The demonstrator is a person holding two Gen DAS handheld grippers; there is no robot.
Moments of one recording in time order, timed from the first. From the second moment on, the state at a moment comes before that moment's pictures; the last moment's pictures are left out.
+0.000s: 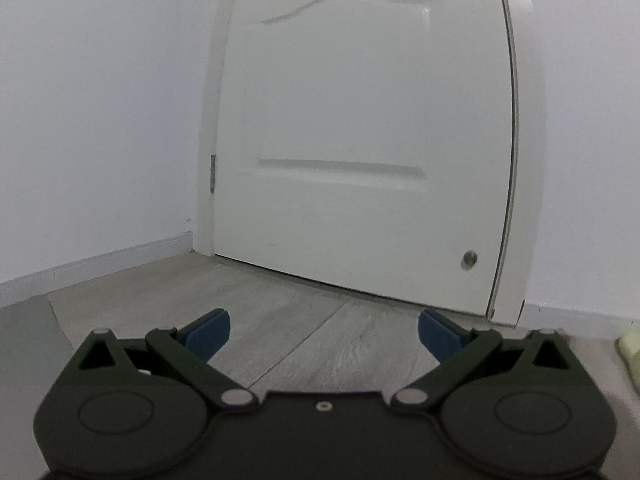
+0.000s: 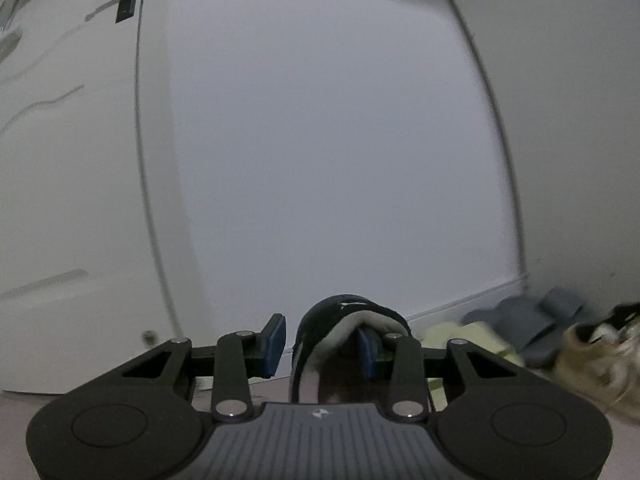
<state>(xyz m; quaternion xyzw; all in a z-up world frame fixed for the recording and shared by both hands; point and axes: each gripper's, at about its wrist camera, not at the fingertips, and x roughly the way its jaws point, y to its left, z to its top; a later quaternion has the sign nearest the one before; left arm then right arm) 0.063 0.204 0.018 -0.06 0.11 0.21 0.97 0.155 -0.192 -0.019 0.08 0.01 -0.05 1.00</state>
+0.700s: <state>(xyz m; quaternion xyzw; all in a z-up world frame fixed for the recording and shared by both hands) 0.069 0.116 0.048 -0.09 0.10 0.08 0.99 0.143 -0.351 -0.031 0.03 0.09 -0.19 0.98</state>
